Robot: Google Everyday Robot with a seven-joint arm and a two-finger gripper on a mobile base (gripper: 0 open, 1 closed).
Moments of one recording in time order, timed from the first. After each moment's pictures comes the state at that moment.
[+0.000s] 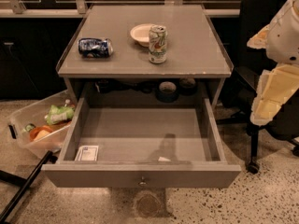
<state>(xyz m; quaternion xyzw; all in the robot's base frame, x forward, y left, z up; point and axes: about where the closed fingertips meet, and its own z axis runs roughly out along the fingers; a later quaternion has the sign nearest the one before) 0.438 -0.217 0.976 -0.60 0.78 -0.03 0.16</state>
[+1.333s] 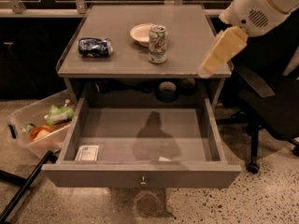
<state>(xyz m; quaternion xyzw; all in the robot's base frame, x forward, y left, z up) 0.536 -0.160 0.998 -0.52 0.80 0.05 0.30</state>
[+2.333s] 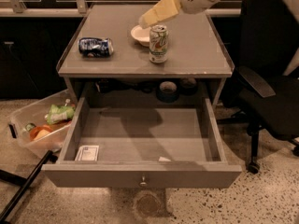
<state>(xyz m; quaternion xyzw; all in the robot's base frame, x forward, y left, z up) 0.682 -0.075 1.008 -0.31 0.85 0.18 0.39</state>
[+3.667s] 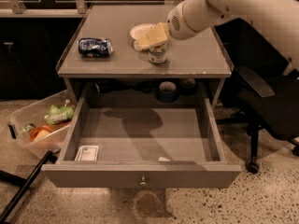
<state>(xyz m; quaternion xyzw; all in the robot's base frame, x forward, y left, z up) 0.696 -0.059 0.936 -0.27 0.87 0.17 0.37</state>
